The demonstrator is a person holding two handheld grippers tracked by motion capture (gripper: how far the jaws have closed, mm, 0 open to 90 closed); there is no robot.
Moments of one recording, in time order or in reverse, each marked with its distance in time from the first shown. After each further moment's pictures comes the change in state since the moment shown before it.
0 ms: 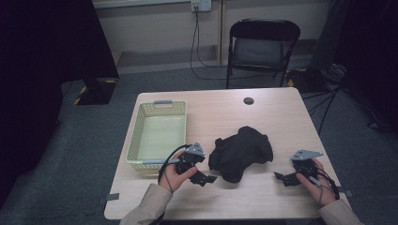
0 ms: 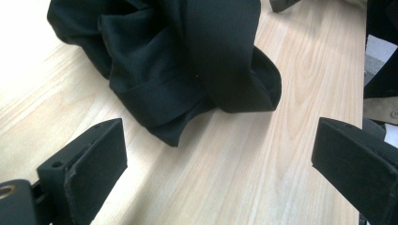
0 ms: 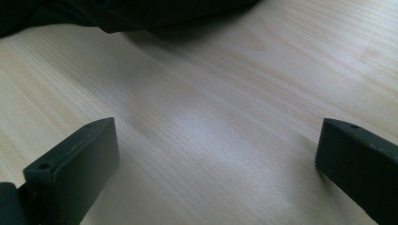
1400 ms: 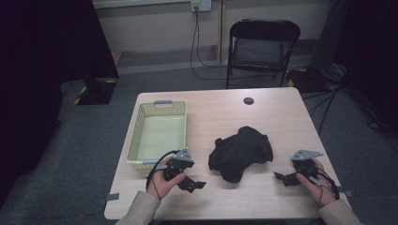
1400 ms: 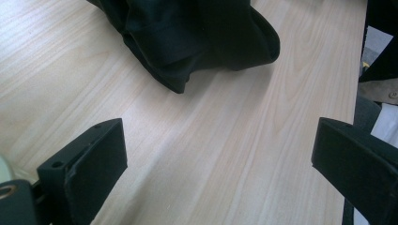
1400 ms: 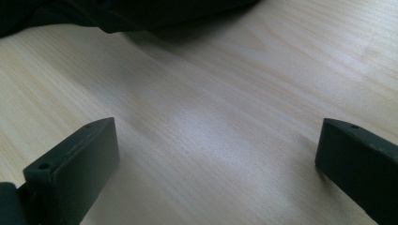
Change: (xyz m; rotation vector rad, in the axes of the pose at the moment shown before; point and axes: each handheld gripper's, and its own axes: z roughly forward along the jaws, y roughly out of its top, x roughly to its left) left arm -0.002 -0.028 -0.025 0.007 0.017 -0.019; right arm 0.000 0.000 0.000 0.000 0.000 0.000
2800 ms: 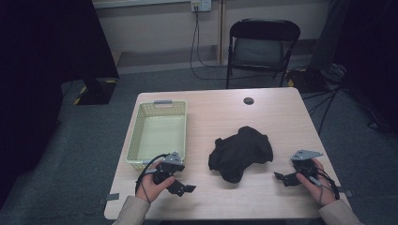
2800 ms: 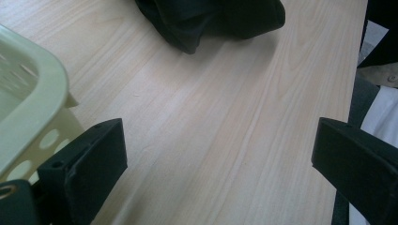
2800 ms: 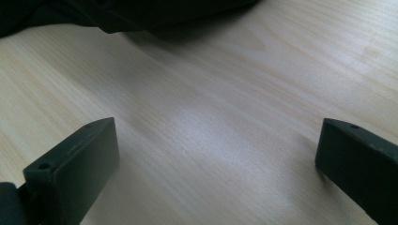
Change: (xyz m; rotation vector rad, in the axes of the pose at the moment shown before) left arm 0.007 -0.024 -0.022 0.011 0.007 -0.021; right arm 0.000 0.000 0.000 0.000 0.000 0.000
